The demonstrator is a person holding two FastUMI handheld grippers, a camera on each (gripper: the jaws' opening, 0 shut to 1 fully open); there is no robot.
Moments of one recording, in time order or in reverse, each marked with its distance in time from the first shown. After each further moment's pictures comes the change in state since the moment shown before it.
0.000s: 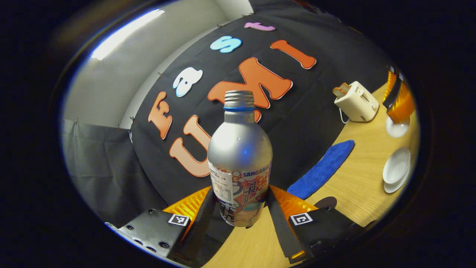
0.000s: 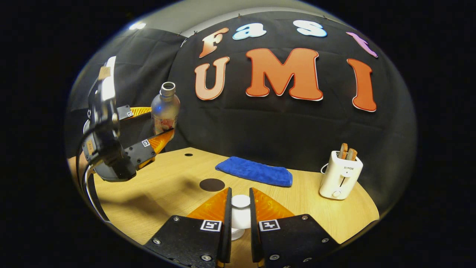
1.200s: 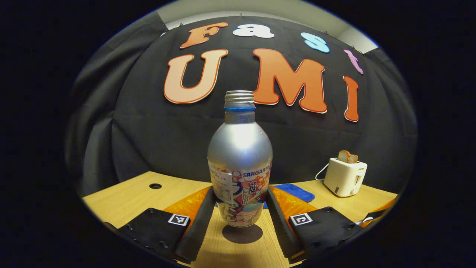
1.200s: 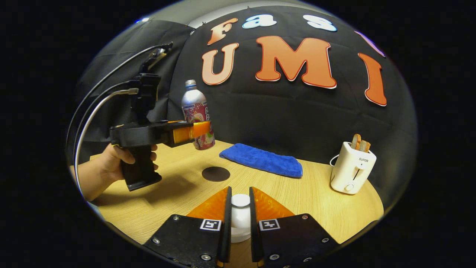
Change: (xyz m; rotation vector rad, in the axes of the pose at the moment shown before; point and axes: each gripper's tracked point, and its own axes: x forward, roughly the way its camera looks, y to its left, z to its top) left arm 0.061 -0.089 -0.057 -0.856 0.226 -0.218; right arm 0.016 0.014 -0.046 -0.024 0.077 0.017
